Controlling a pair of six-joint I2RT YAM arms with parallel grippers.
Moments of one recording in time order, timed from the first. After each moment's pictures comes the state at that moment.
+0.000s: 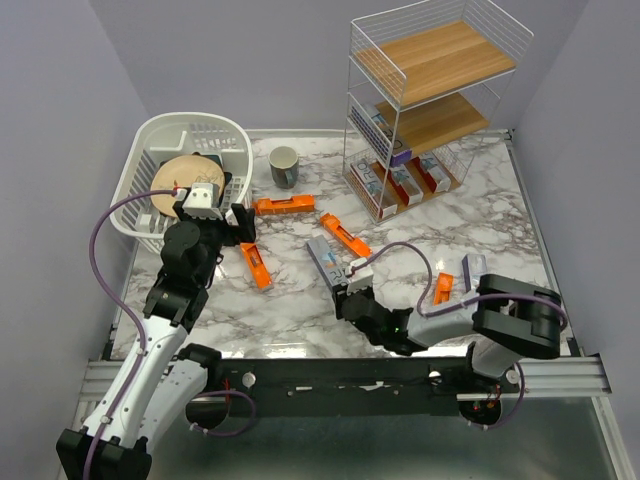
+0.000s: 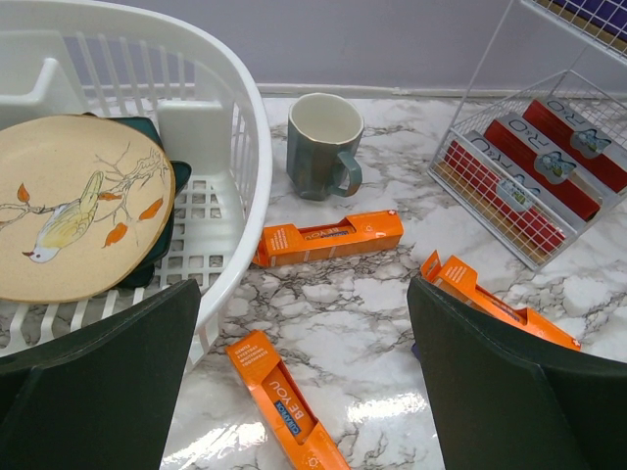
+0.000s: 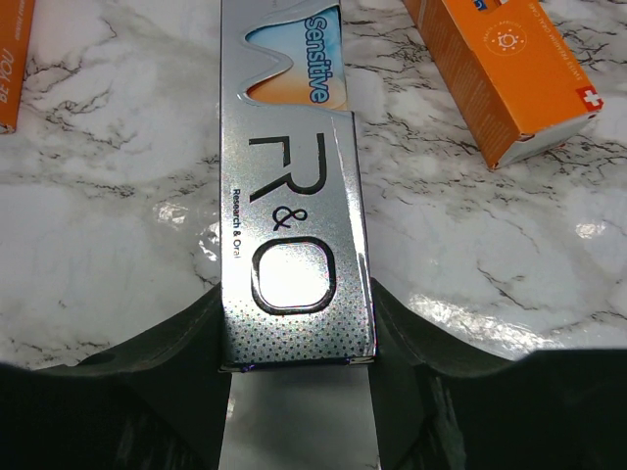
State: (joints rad) left arm -0.28 0.69 0.65 -0.04 -0.10 -0.16; right arm 1.25 1.63 0.49 0.58 0.74 0.47
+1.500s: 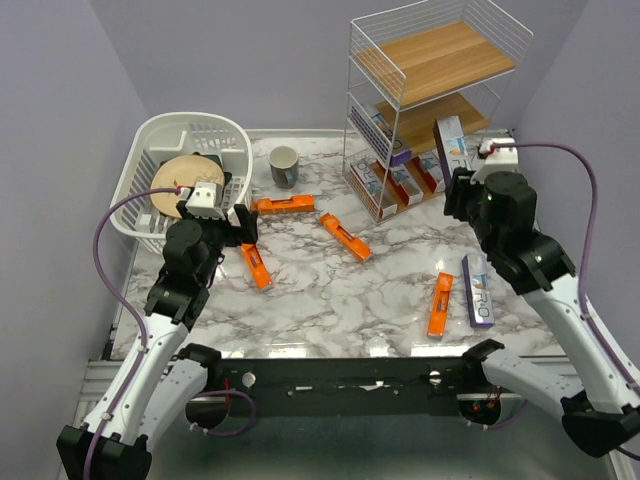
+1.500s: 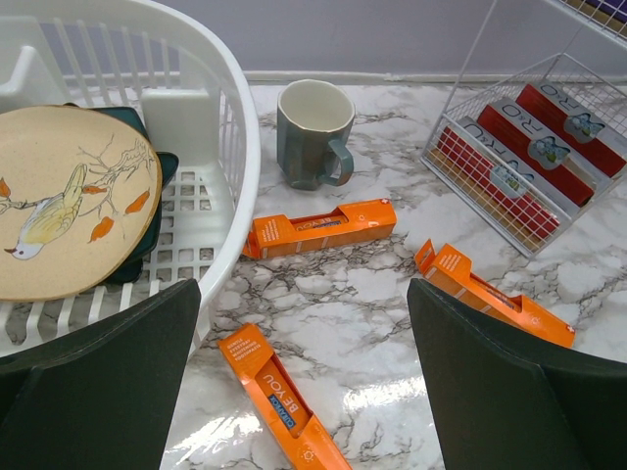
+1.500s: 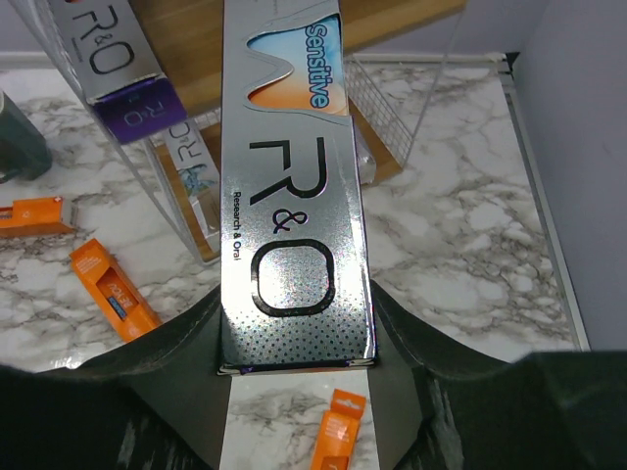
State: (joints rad) left arm -0.28 0.71 0.65 -0.05 -0.07 -0.16; right arm 0.49 0.91 1.15 -0.55 0.50 0.11
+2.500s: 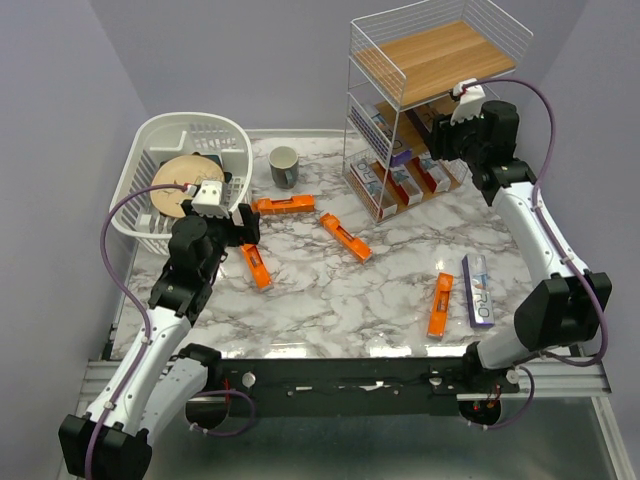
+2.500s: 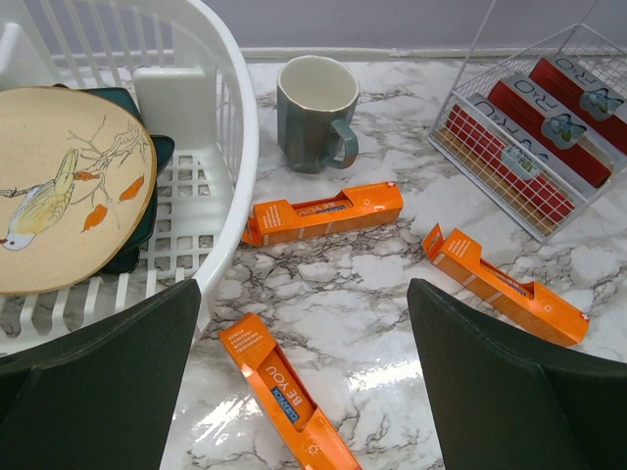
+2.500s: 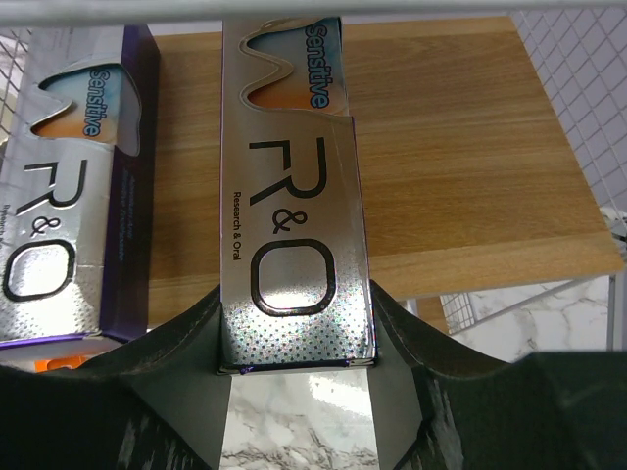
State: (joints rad) left arm -0.28 0.75 0.65 -0.05 -0.07 -0.15; right arm 0.13 1.50 1.43 -0.22 -0.18 -0.15
